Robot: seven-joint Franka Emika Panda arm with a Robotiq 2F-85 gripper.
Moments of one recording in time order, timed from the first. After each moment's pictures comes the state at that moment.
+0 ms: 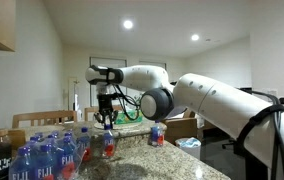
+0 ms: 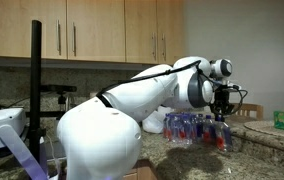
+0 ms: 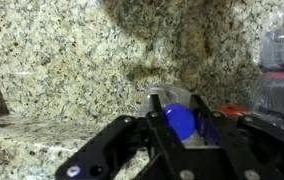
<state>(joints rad) 0.04 1.06 -0.03 -0.37 0.05 1.18 0.28</state>
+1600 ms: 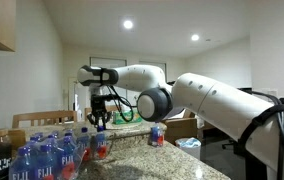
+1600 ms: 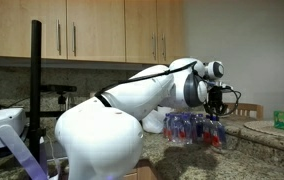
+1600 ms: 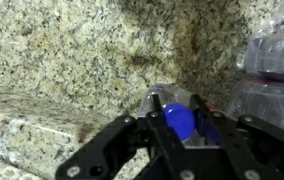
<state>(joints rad) 0.10 1.06 -0.03 -0.39 0.02 1.24 0.19</state>
